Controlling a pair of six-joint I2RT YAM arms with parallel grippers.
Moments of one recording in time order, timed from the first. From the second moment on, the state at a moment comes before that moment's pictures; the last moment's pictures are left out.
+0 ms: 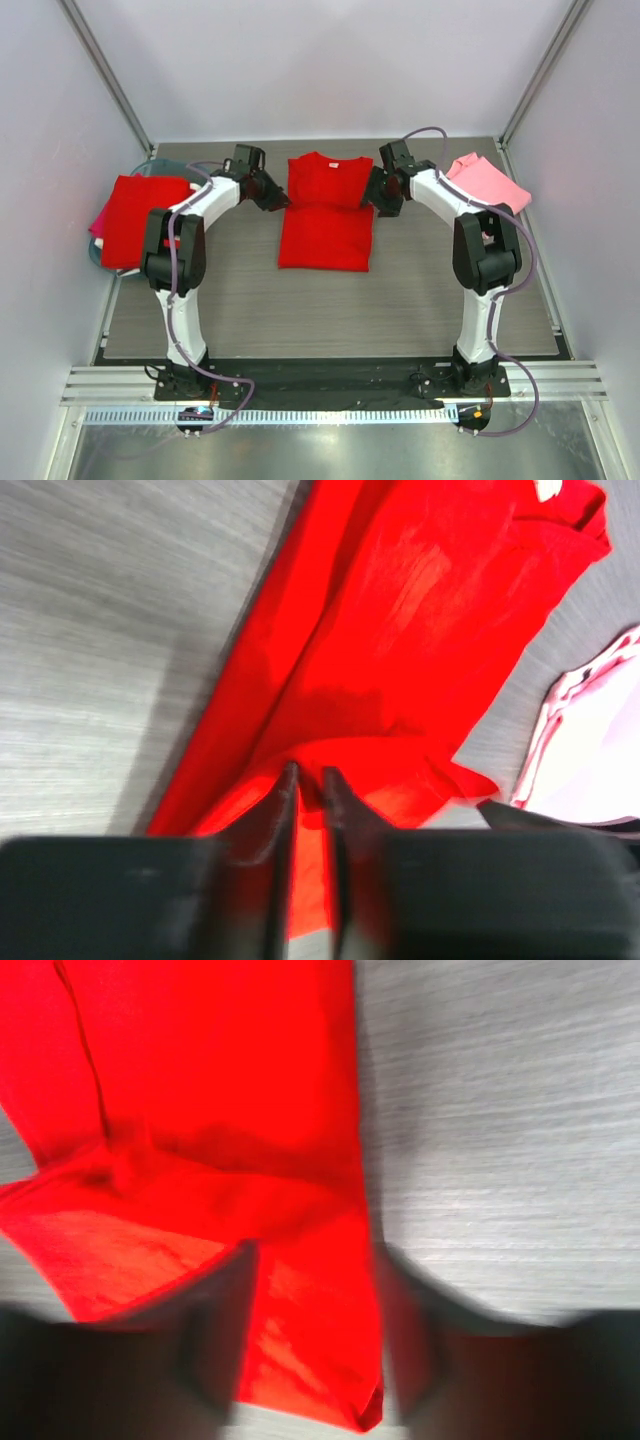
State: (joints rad) left arm -0.25 2.00 1.51 -0.40 0.24 -0.96; right arm 0.32 2.00 1.58 -0.60 -0.06 0.63
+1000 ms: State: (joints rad) left arm -0.29 1.62 0.97 -0.43 0.25 -0.83; right arm 0.36 1.58 0.89 -0.34 -0.31 0.65
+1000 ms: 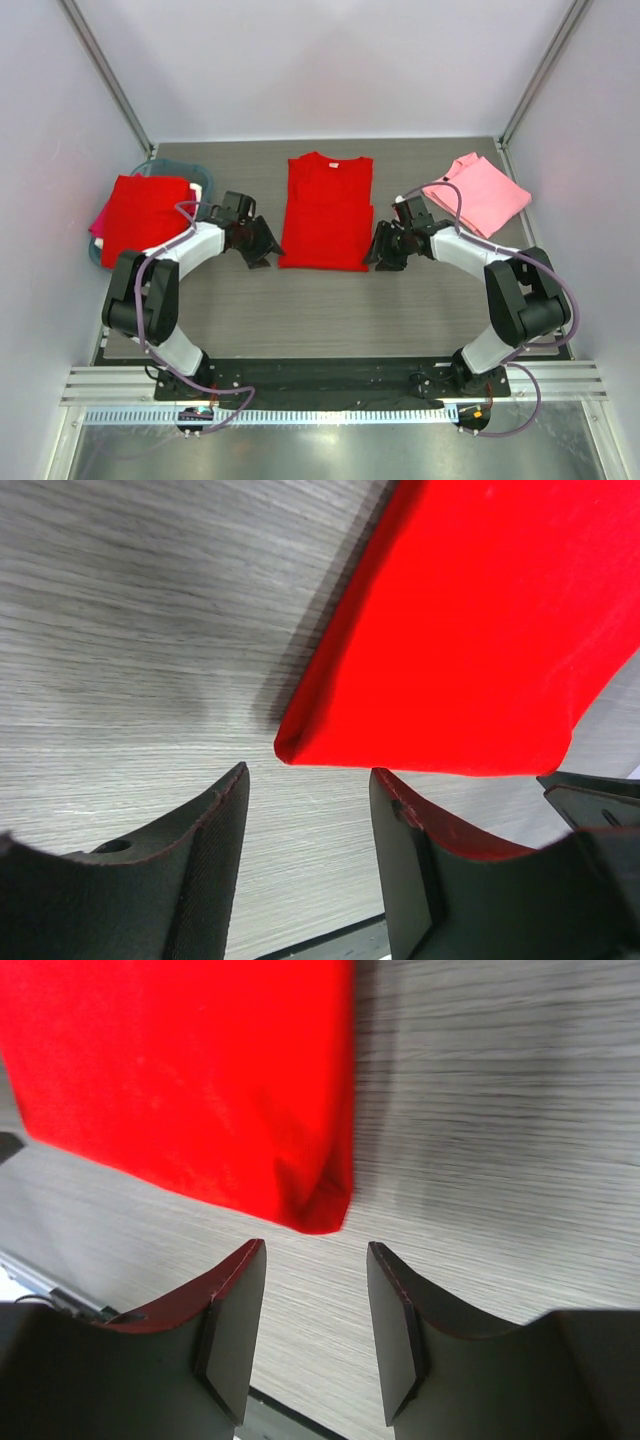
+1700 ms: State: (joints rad) left arm -0.31 1.66 0.91 -0.34 0.29 -0.84; right arm 0.38 1.66 0.83 -0.19 -0.29 0.70
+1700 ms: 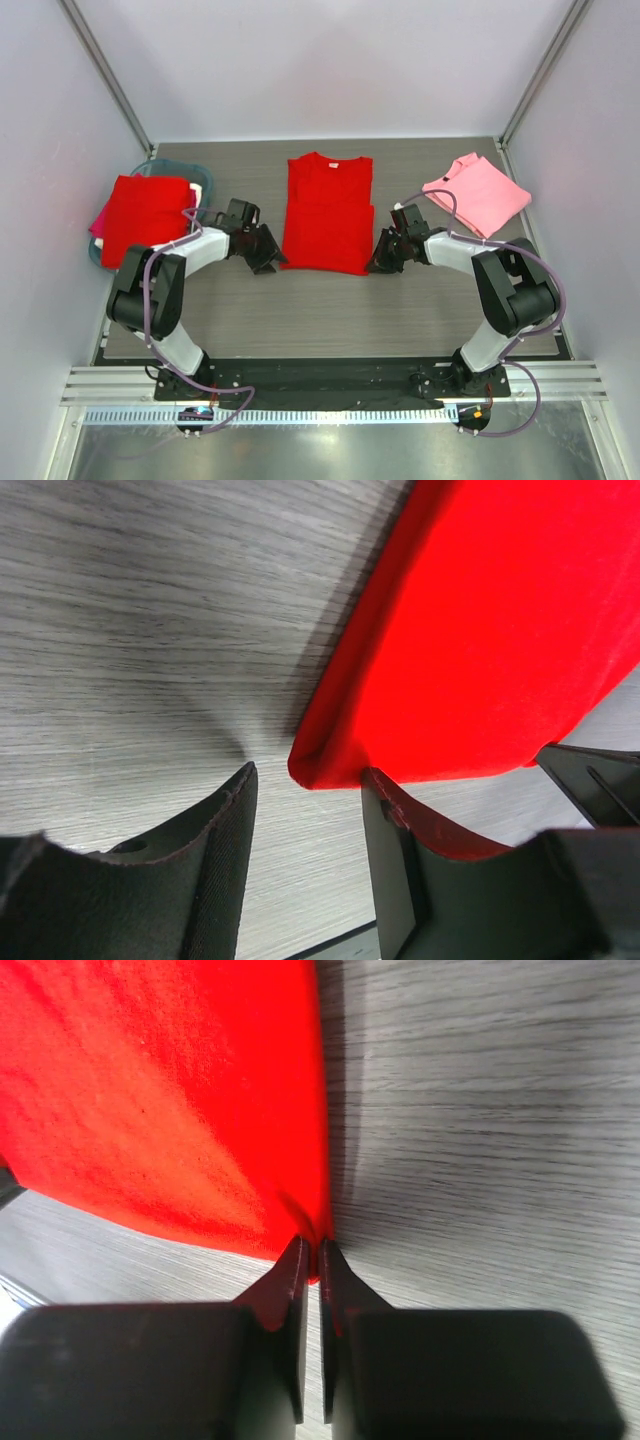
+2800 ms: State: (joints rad) left arm -0.32 1.60 0.83 -0.25 0.31 -0.87; right arm 0.38 1.57 0.82 -0.25 -0.29 0.68
